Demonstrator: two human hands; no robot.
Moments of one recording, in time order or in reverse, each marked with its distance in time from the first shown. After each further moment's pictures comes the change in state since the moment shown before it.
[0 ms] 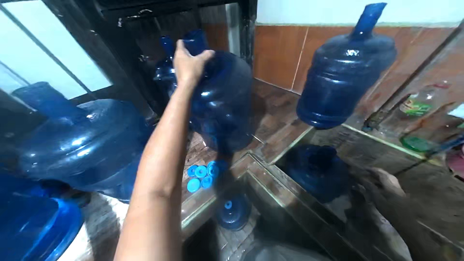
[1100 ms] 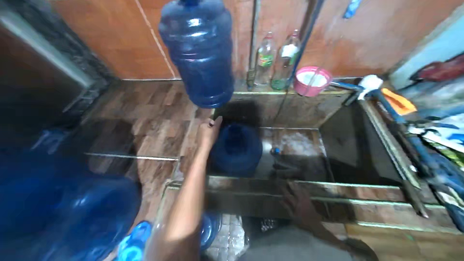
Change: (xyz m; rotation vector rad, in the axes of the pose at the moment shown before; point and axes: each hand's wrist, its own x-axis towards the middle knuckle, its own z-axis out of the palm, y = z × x) left_hand -0.219 -0.002 0.329 -0.008 -1.047 0.032; right_hand -0.190 -0.014 0.067 -0.287 0.034 0.357
